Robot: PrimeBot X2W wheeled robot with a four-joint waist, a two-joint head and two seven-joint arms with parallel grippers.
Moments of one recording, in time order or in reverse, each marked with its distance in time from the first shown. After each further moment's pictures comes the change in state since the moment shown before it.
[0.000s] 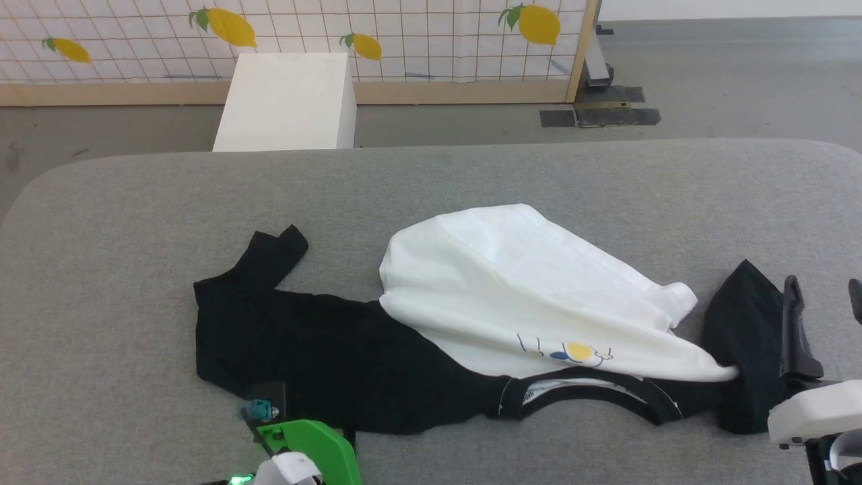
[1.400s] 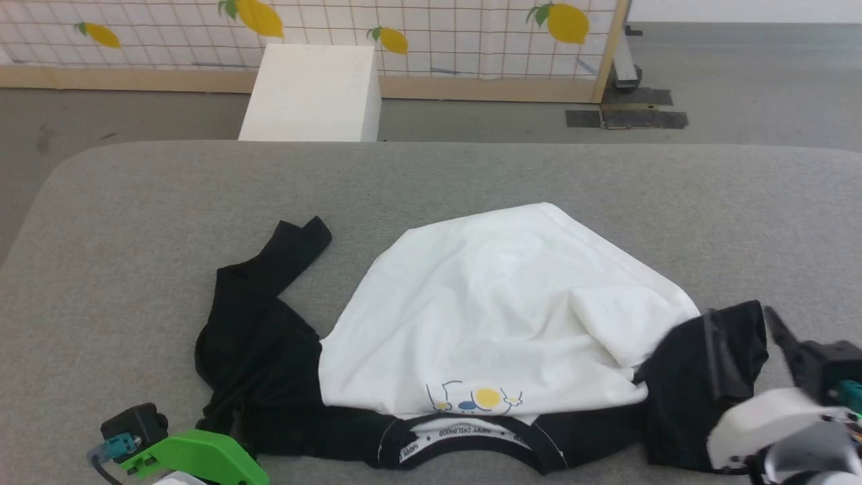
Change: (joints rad) left arm 0.044 0.089 0.201 -0.017 -0.257 0.020 -0.212; right arm 0.030 -0.001 0.129 0.052 -0.005 0.000 0.083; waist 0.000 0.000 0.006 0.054
